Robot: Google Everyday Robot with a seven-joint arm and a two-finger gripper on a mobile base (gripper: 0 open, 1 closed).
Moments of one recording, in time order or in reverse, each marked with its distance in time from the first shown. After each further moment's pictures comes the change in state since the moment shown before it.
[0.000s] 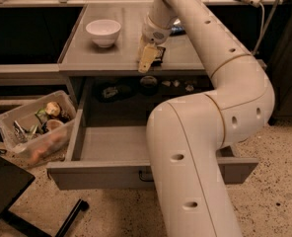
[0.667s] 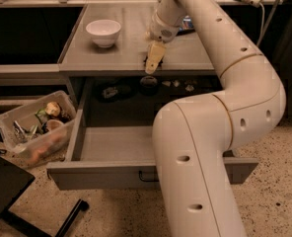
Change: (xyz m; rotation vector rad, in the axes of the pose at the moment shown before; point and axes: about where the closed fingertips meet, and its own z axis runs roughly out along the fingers) arm 0.013 0.009 -0.020 -0.009 -0.011 0.021
